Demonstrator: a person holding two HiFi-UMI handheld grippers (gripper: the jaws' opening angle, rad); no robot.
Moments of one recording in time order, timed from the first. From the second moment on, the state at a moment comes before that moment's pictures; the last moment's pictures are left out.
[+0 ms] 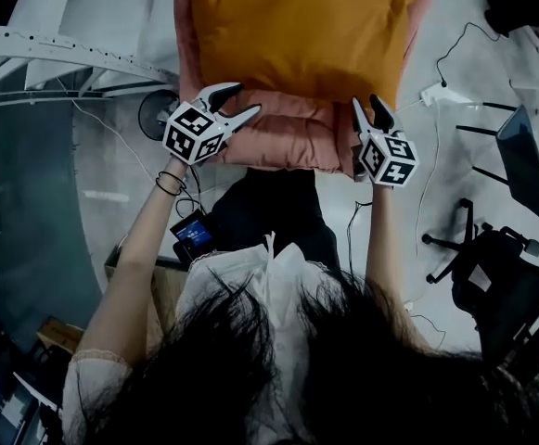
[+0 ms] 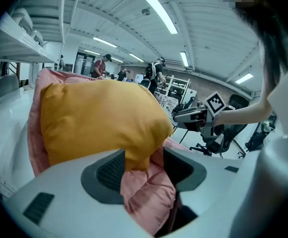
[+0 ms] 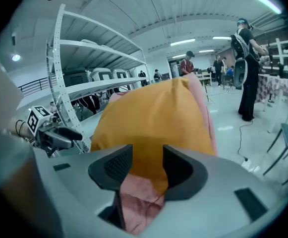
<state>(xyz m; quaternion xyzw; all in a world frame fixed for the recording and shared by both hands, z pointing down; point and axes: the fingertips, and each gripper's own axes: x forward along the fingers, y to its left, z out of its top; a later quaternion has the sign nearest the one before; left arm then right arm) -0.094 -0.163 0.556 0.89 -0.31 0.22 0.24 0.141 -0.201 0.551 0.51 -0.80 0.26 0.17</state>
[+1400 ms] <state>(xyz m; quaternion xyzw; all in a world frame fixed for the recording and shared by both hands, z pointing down) -0.092 -0.115 0.730 0.86 -0.31 0.25 0.31 0.113 -0.204 0.872 0.55 -0.69 0.39 0.27</state>
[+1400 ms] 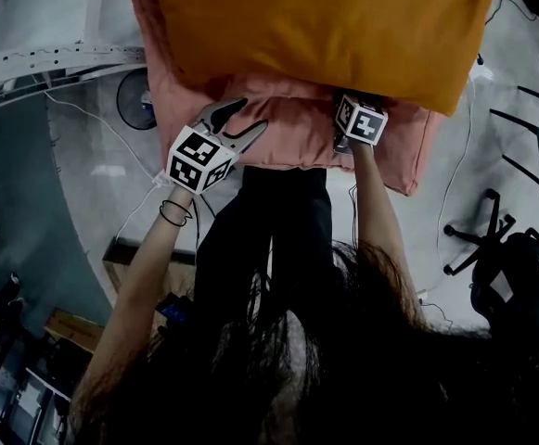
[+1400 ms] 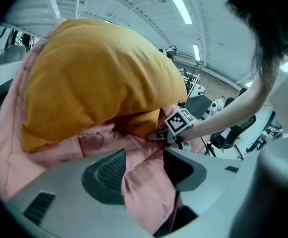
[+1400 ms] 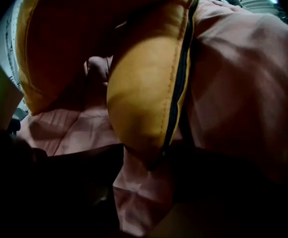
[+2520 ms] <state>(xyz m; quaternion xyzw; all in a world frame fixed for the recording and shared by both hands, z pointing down) -0.108 -0.088 0.648 0.86 -0.33 0.21 0.32 0.047 -0.025 0.717 0.40 -0.67 0.60 0.15</state>
